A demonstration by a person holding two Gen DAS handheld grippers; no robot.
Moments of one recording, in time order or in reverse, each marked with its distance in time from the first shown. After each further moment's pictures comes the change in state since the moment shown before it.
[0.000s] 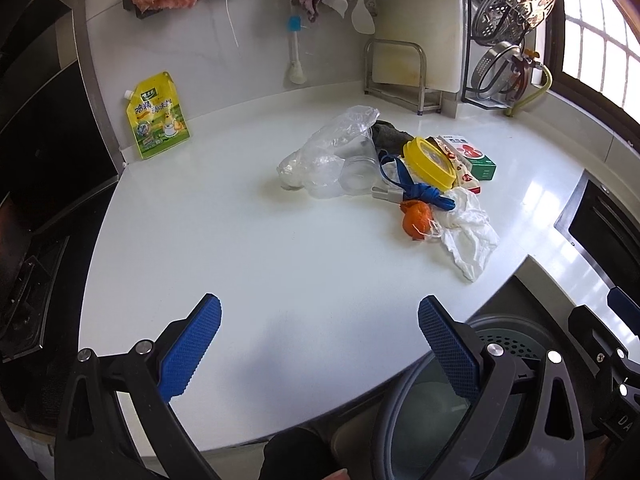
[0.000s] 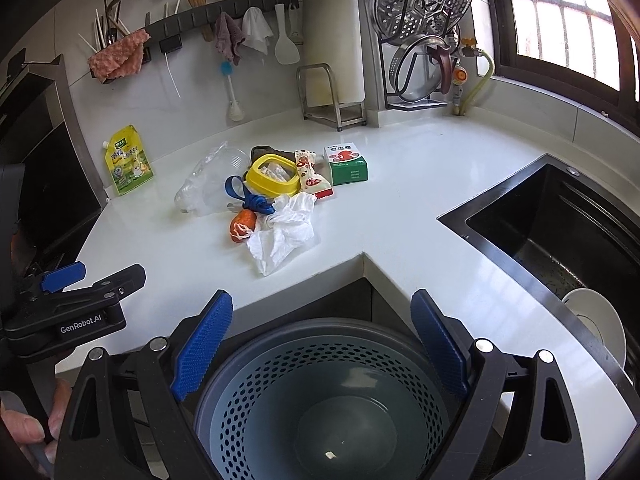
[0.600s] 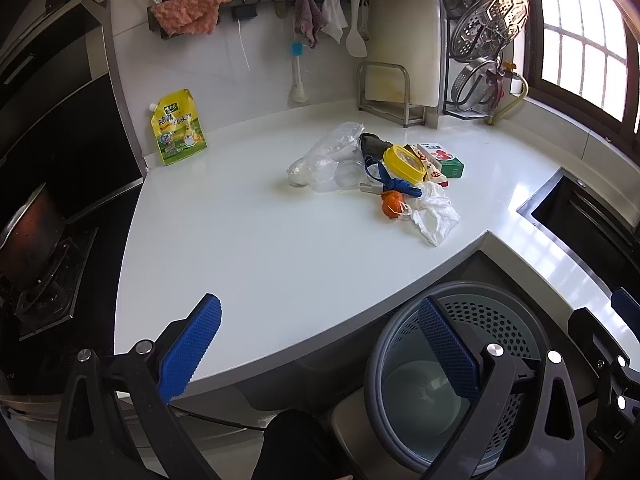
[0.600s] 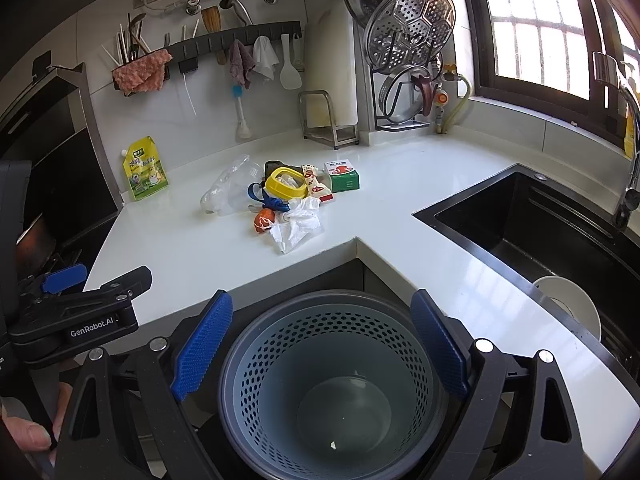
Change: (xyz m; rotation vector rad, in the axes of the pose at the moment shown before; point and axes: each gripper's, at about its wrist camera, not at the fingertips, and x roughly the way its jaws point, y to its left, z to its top) left arm -0.085 0.000 -0.042 0.008 -0.061 -0.004; right arm -0.098 0.020 -0.042 0.001 -0.078 -0.019
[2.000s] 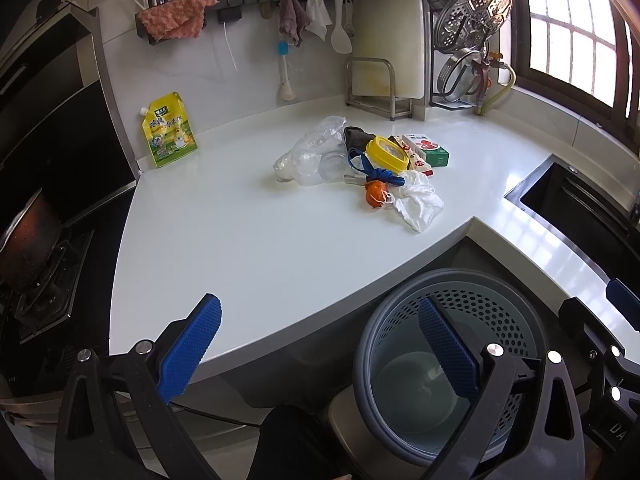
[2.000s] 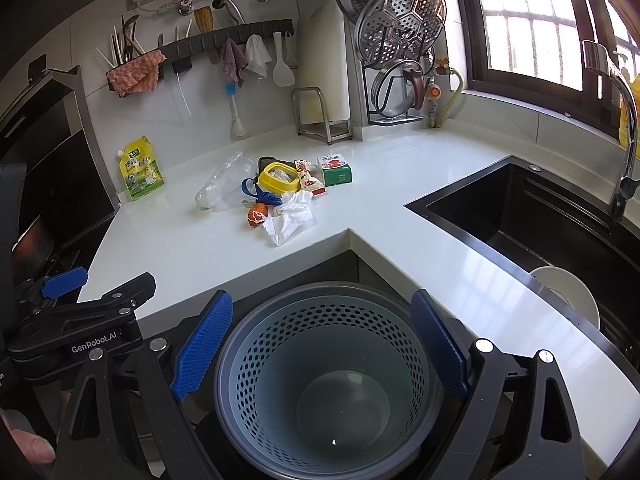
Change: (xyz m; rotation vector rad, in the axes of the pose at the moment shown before) left arm -0.010 -0.013 -0.005 0.037 0.013 -0.014; right arm -0.008 -0.008 -0.011 0.024 0.008 -0.013
